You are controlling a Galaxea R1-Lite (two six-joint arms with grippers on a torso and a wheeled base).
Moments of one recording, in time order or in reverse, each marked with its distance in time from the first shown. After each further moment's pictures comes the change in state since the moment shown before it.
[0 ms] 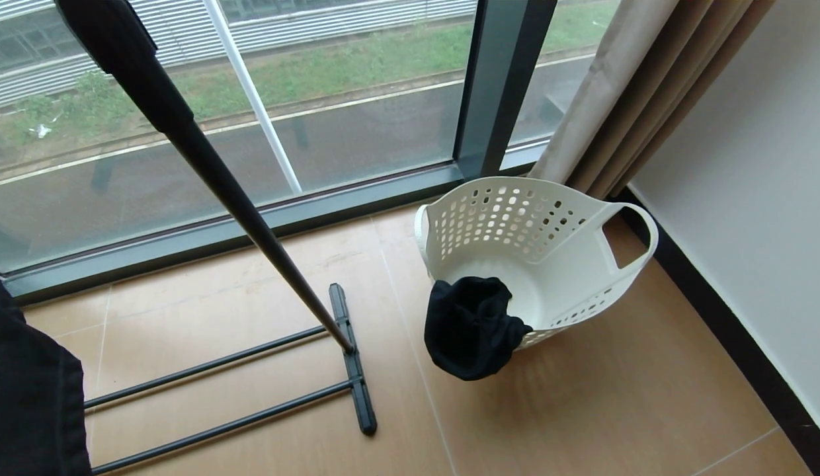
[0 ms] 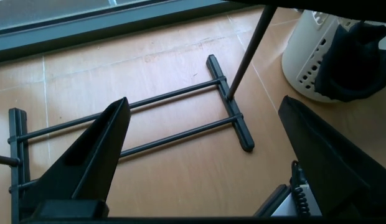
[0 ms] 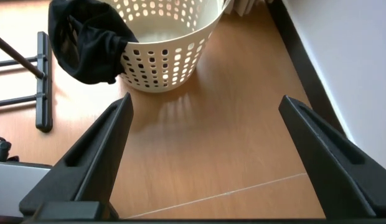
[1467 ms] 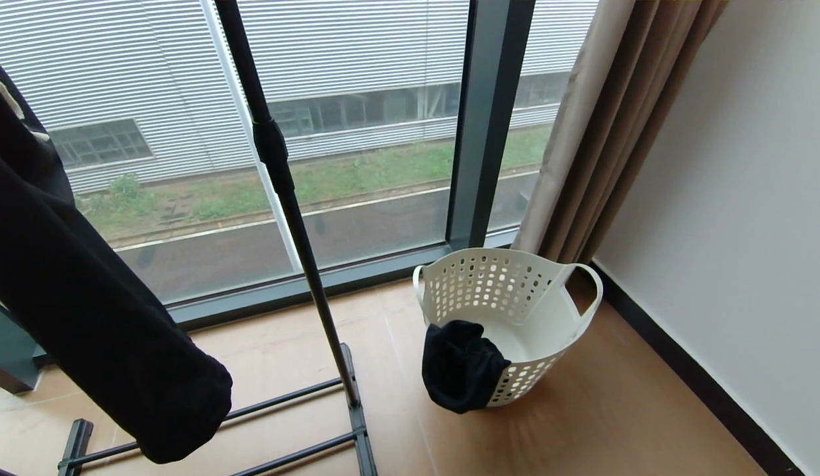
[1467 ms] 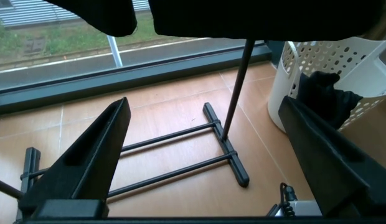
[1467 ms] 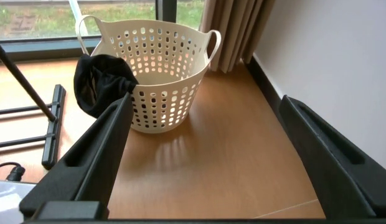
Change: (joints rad) left arm 0.001 0.000 0.000 0.000 0.000 0.001; right arm 0.000 -0.001 0.000 0.000 0.000 0.000
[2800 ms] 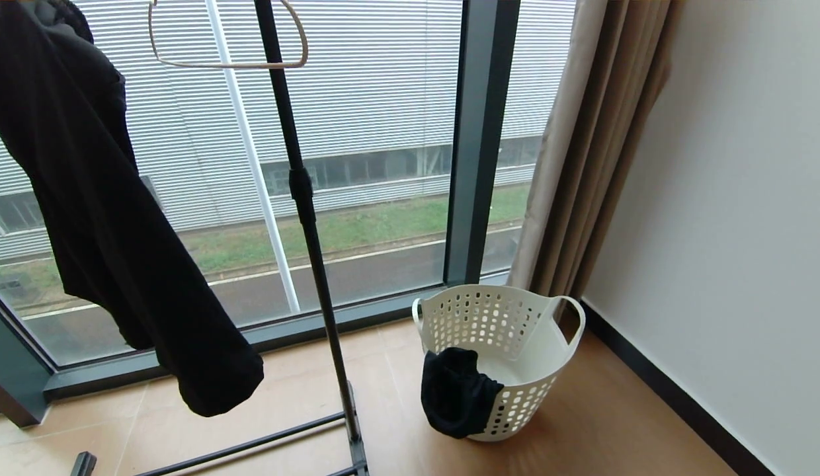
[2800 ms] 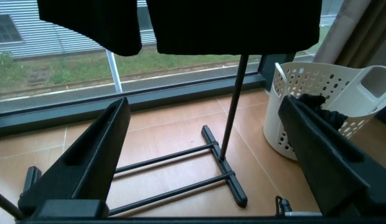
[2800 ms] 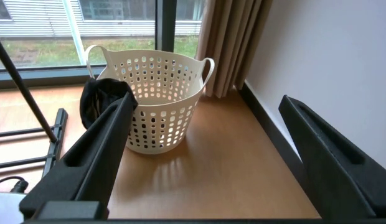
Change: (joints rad) left arm 0.000 0.000 0.001 -0.001 0.000 -0.001; right arm 0.001 0.000 0.001 0.000 -0.001 0.001
